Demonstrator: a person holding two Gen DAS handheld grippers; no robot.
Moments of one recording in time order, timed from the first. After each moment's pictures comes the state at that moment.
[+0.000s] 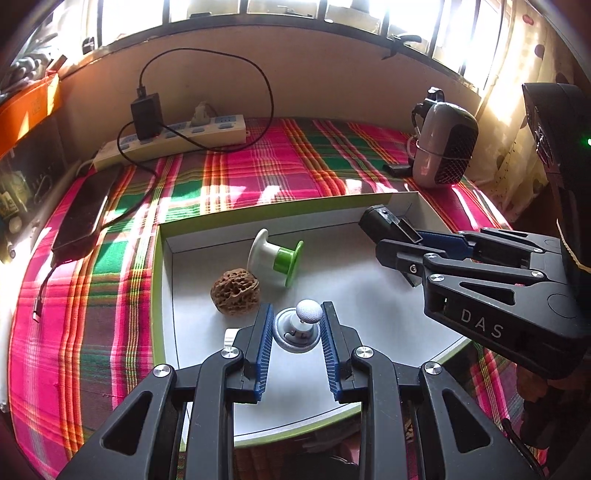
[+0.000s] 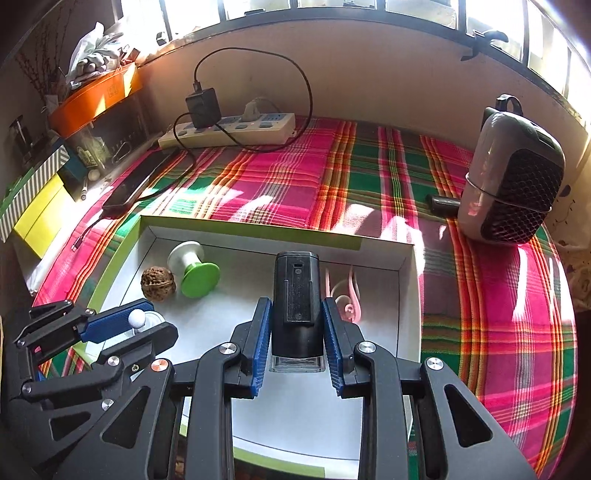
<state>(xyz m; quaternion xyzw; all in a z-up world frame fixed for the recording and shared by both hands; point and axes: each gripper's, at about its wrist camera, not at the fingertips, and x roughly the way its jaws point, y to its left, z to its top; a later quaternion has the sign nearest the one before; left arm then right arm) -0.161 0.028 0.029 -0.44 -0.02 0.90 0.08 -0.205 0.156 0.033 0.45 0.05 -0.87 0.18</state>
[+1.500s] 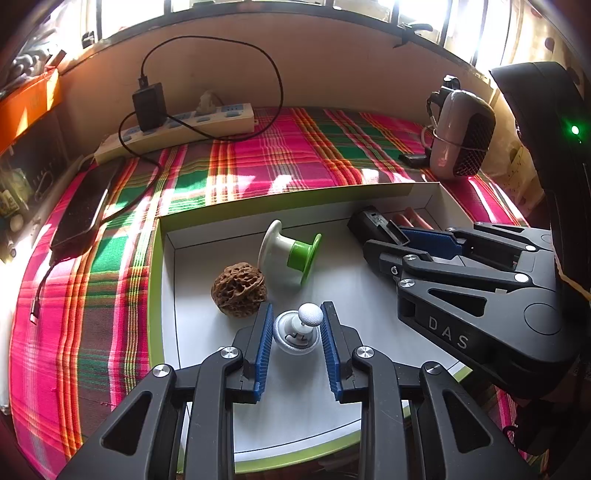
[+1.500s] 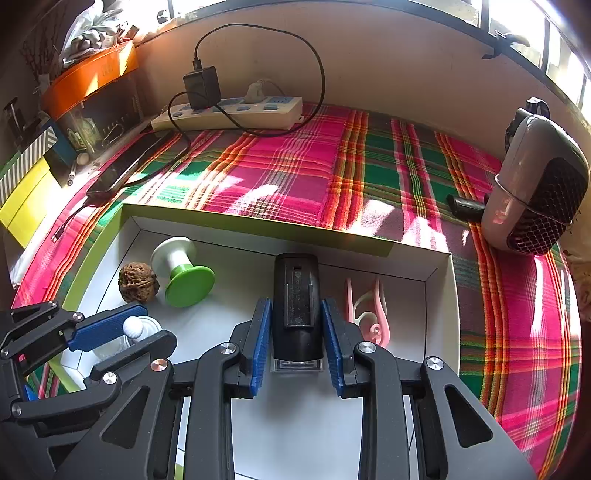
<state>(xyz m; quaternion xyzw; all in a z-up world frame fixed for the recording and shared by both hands) -0.170 0.026 0.016 -0.45 -0.01 0.89 0.06 -0.220 0.136 0.011 0.45 0.08 -0.87 0.17</state>
